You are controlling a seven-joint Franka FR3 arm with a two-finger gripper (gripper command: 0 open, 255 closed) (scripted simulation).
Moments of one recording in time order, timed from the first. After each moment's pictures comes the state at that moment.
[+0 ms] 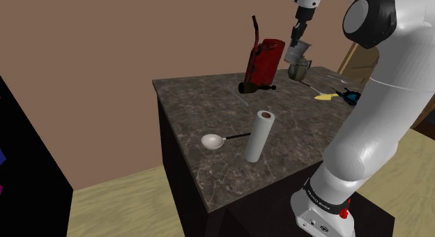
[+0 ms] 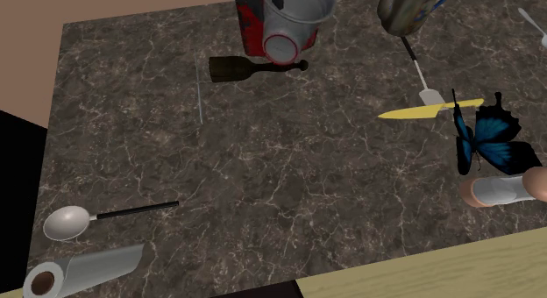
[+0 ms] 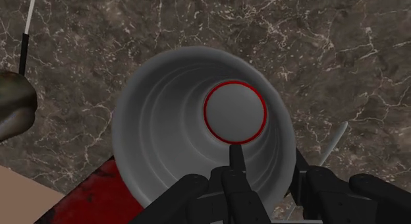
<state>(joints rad) -0.21 0.14 -0.53 -1.42 0.02 1.62 -0.88</state>
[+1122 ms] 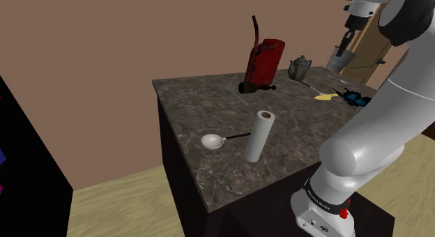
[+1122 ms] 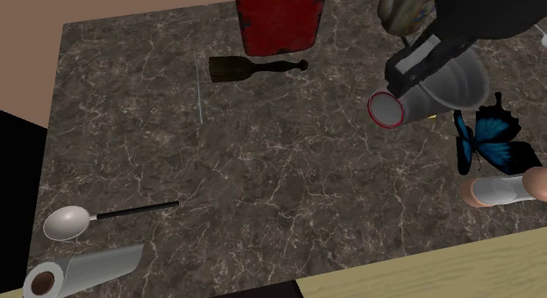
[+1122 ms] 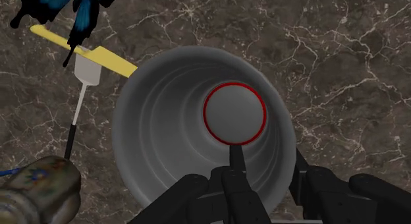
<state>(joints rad) -0.37 -0.03 -0.70 -1.61 -0.05 1.68 -1.21</state>
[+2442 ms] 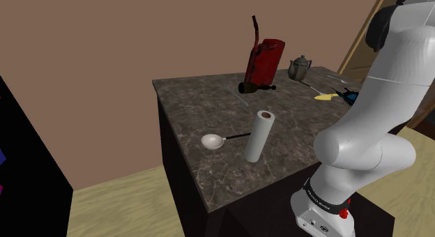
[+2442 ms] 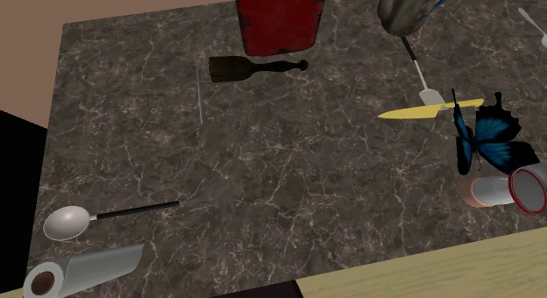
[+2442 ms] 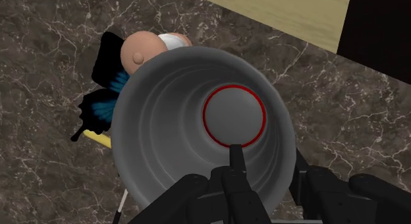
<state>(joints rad) -0.72 0.24 -0.92 -1.38 0.22 1.63 -1.76</state>
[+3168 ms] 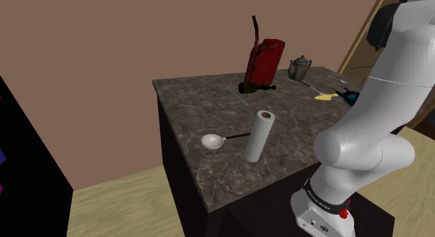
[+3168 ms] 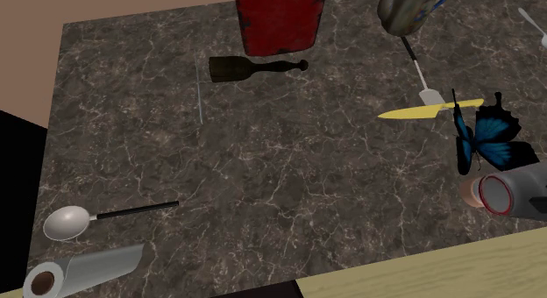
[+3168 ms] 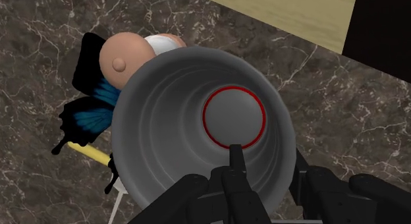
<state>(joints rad) -0.69 0.21 -0.91 -1.56 0.19 1.78 -1.76</state>
